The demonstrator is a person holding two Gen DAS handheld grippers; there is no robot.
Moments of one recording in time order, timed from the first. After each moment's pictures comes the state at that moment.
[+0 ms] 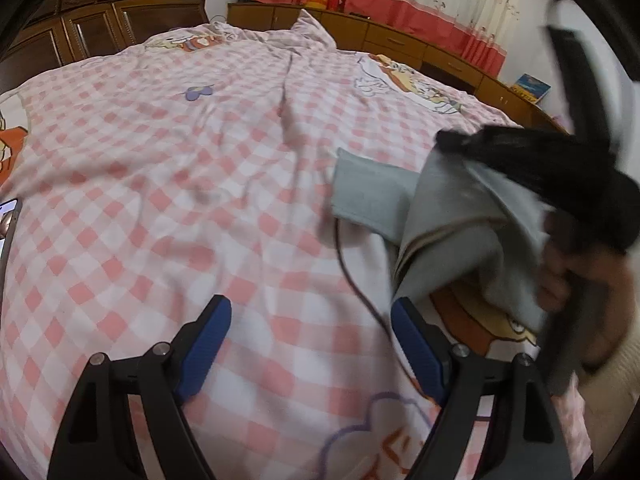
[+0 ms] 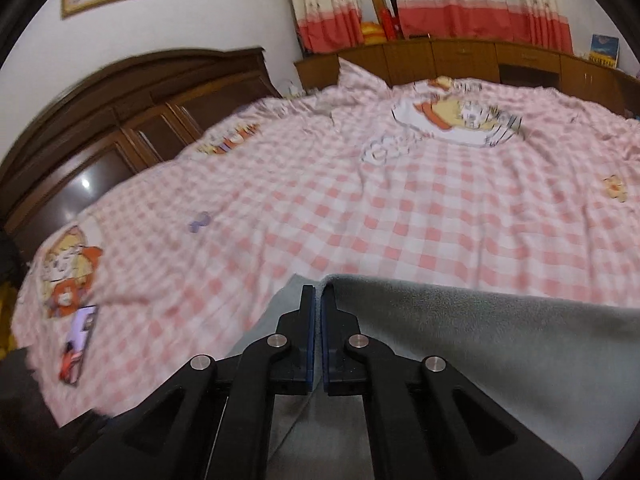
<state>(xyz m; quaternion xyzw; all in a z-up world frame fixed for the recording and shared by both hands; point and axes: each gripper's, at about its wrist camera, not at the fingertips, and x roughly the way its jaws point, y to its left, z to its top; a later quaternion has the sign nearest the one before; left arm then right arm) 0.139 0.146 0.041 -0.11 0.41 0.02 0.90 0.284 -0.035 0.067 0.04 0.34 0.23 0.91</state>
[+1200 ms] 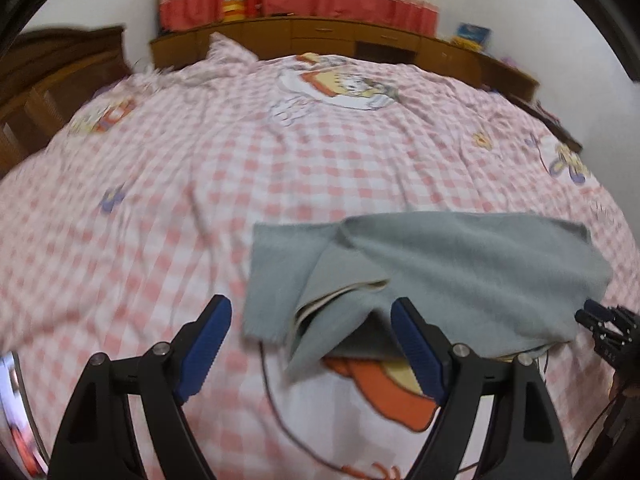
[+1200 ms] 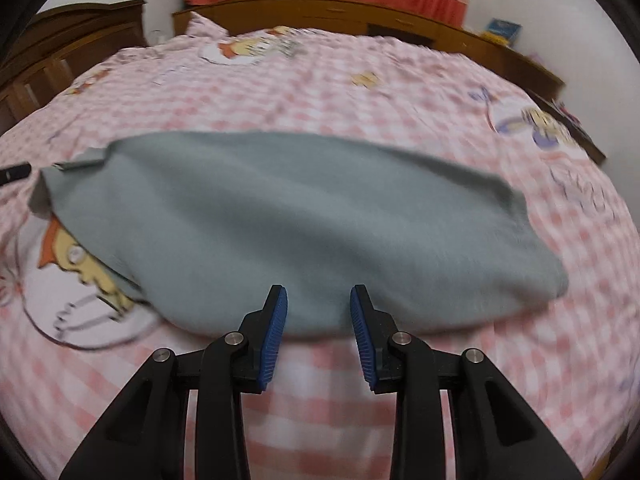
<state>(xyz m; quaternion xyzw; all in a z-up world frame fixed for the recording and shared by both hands) 0.213 0.073 0.099 0.03 0.41 -0.07 0.91 0.144 -0.286 0.033 -0.04 0.43 -0.01 0.90</state>
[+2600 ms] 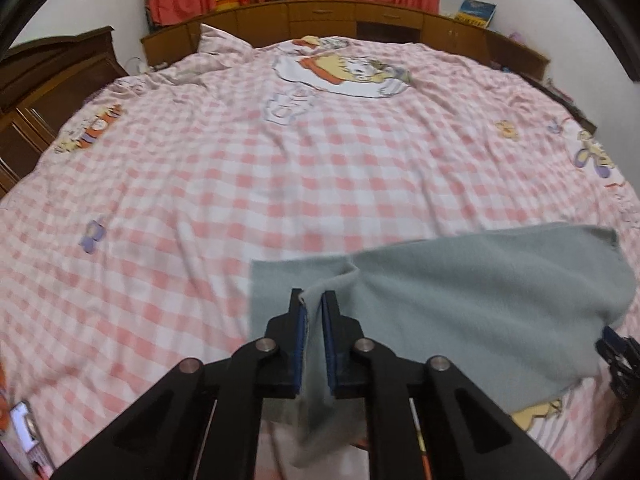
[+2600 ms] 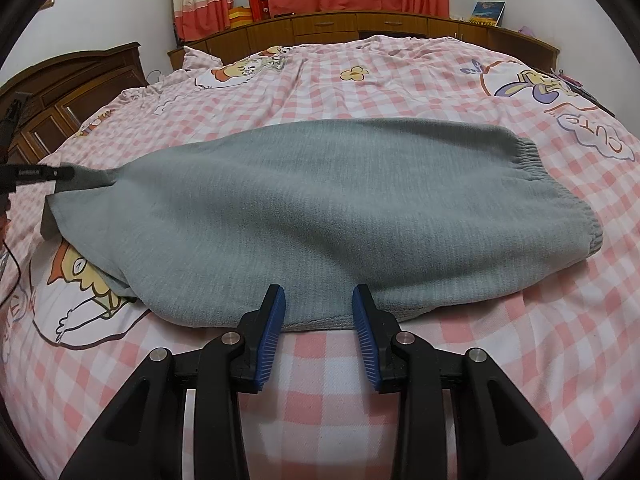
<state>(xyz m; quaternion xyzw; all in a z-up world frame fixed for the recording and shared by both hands) 0.285 0.072 0.089 0.06 0.44 -0.04 0.90 0.134 -0.312 0.005 0.04 0.39 0.02 0.92</state>
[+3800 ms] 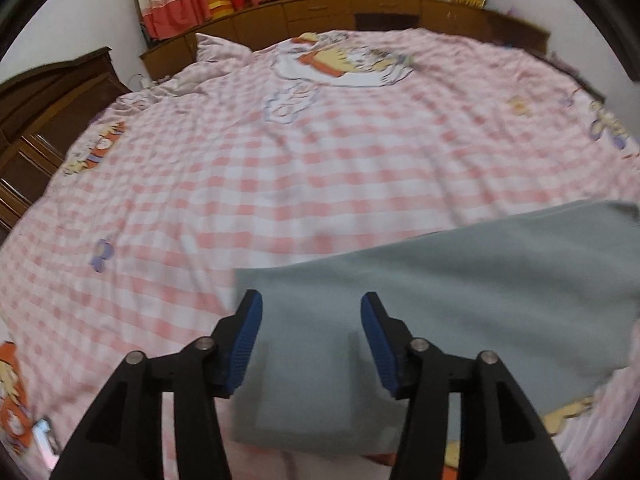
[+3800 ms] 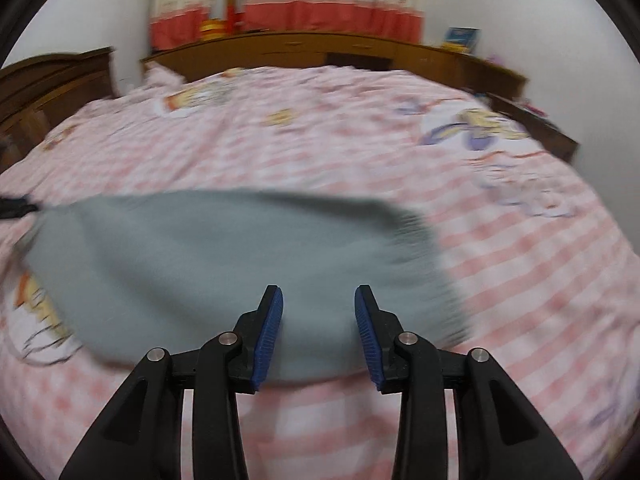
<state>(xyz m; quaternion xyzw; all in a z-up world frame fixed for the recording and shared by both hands) 0.285 0.053 0.077 0.10 0.44 -0.04 0.89 0.149 -0.410 0.062 0.00 0.36 -0.06 0.93</state>
